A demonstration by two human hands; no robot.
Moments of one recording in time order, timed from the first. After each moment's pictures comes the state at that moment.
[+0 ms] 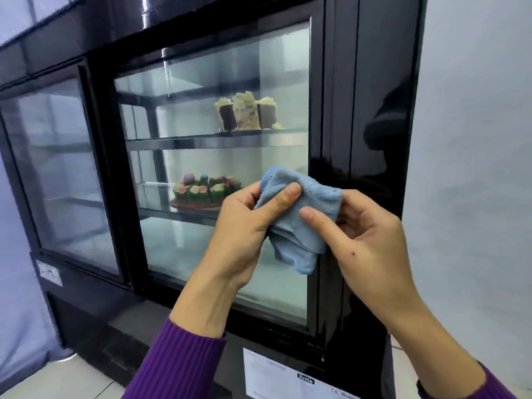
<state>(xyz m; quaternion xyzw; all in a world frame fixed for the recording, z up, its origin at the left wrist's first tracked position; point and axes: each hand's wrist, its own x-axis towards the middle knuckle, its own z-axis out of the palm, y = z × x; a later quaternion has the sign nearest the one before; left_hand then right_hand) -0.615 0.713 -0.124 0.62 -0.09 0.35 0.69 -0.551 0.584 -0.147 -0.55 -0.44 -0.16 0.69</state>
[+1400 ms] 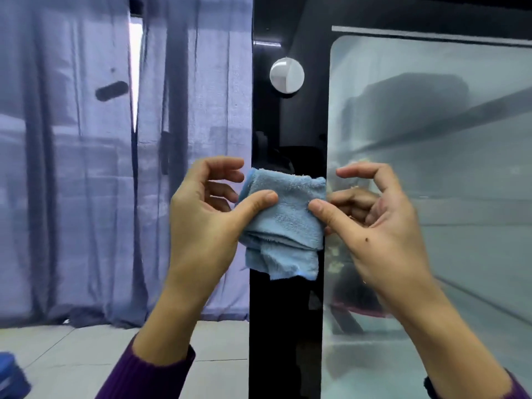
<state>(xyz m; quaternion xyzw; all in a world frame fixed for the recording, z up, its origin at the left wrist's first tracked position) -0.499 0.525 -0.045 0.57 0.30 0.76 0.01 -0.324 0.530 -0.049 -0.19 -0.66 0.22 0.69</state>
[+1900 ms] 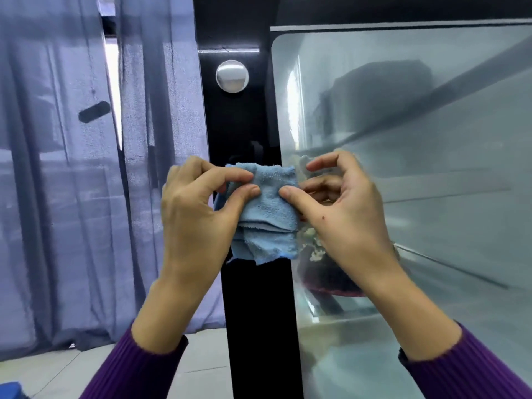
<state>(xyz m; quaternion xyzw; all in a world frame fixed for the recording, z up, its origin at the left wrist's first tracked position) -0.474 0.525 -0.044 0.62 0.32 0.65 -0.30 -0.309 0.537 -0.052 -0.25 -0.64 0.11 0.72</state>
